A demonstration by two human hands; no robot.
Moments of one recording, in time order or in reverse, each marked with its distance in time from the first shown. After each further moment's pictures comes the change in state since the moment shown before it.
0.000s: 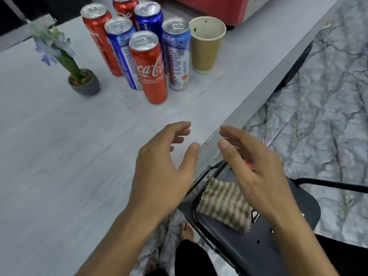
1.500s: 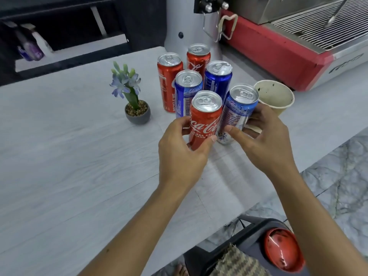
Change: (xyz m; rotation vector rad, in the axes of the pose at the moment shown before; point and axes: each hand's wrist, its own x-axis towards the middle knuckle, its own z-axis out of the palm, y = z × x) left_hand 0.129 -0.041 -0.006 -0.117 0.463 -0.174; right_hand 0.211 -0.028 0.051 -0.029 -0.028 -0.304
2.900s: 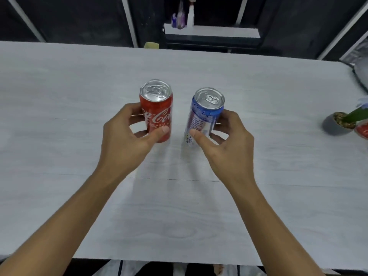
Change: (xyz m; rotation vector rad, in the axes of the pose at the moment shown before) left_hand -0.085 -0.165 -0.510 0.088 0.438 -0.182; right_hand -0.217 -0.290 0.361 0.256 -0.464 -0.143
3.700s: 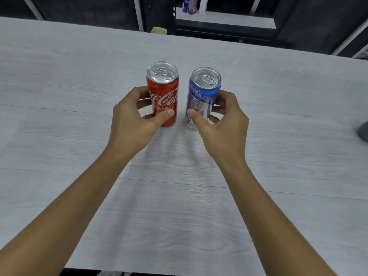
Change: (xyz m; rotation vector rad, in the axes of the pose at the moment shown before) left_hand 0.059 -0.049 -0.023 -0.050 0.011 -0.029; right_hand 0.038 -0.006 0.091 -0.099 0.049 0.000
